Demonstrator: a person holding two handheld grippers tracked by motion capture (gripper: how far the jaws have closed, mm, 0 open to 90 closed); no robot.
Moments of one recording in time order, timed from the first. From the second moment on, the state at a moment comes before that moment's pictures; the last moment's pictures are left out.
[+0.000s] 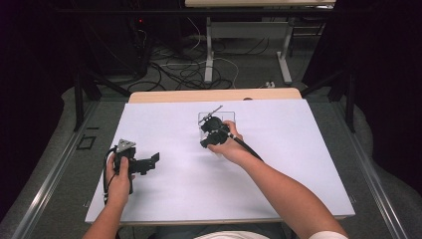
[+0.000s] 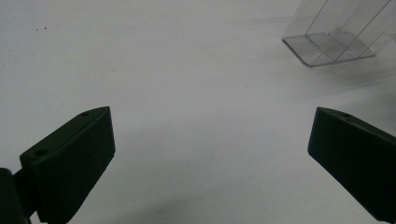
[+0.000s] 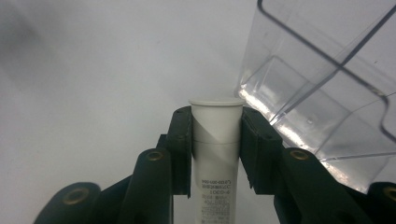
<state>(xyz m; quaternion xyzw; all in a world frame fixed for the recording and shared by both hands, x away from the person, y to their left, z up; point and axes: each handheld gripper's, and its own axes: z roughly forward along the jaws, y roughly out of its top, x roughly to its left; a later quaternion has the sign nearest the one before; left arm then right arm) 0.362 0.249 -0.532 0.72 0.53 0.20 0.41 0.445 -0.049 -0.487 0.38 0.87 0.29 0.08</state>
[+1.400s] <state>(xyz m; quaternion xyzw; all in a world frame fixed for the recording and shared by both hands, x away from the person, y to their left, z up) 0.355 0.252 -0.530 0.72 0.53 0.21 0.41 0.459 -0.090 -0.434 0.44 0.76 0.42 0.24</state>
